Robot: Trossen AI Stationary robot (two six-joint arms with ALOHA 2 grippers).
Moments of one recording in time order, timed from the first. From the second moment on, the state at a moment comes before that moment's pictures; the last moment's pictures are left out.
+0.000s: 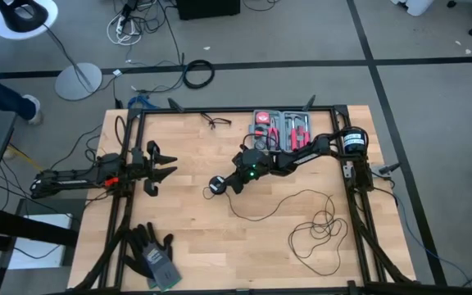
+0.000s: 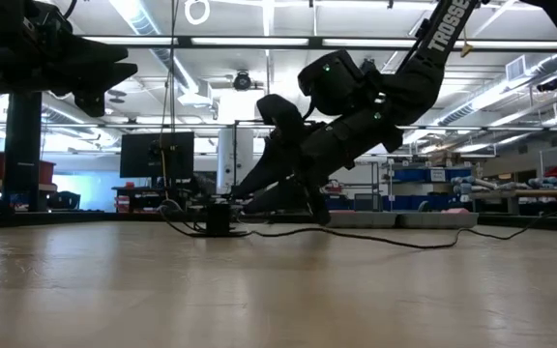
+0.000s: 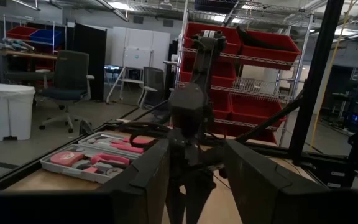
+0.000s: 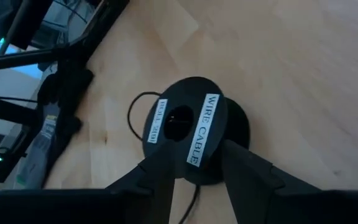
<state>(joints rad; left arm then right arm) 0.05 0.01 0.01 0.19 -0.07 -0.14 -0.09 2.01 0.98 0.51 -0.21 0.77</state>
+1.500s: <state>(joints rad) 0.05 0.01 0.01 0.19 -0.07 -0.14 -0.06 2.01 0.98 0.50 -0.10 0.82</state>
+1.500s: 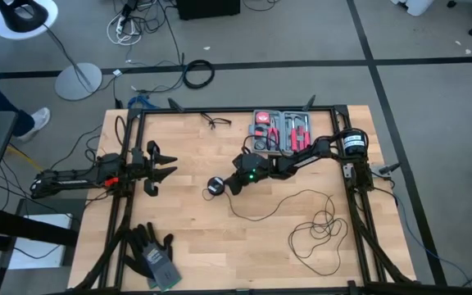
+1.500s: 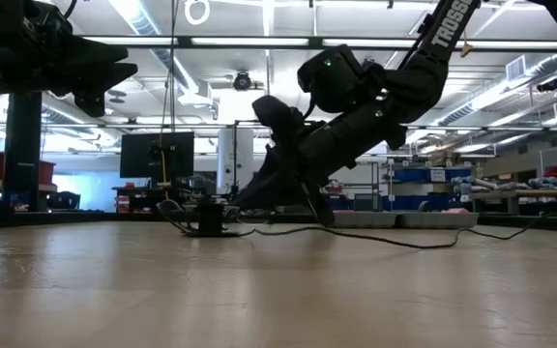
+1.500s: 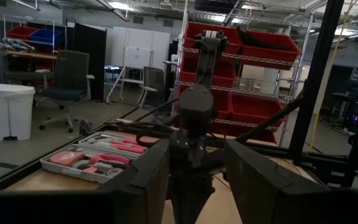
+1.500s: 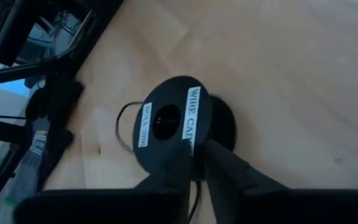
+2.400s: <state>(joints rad) 0.06 0.01 0.01 0.19 -0.07 -0.14 -0.12 1.61 0.98 -0.15 0.08 0.49</state>
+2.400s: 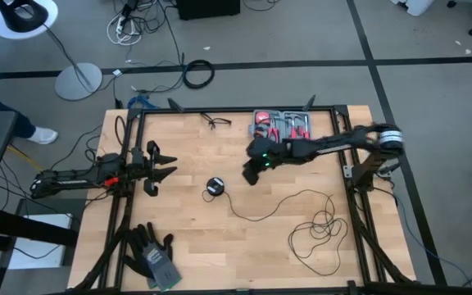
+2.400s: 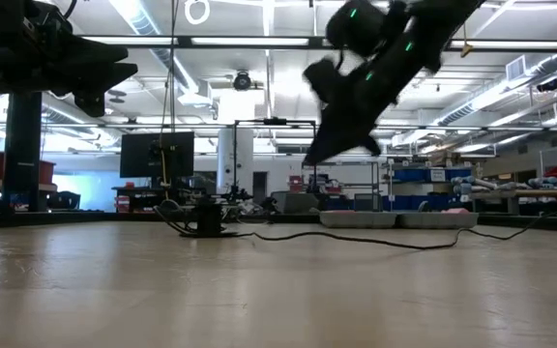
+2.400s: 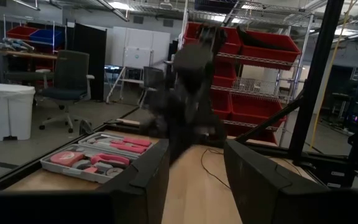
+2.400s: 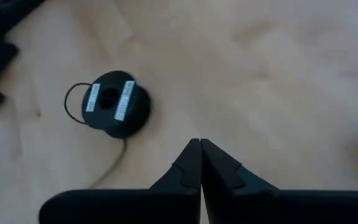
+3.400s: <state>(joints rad) 0.05 0.01 0.01 0.19 -0.07 -0.14 0.42 1.11 0.30 0.37 0.76 0.85</state>
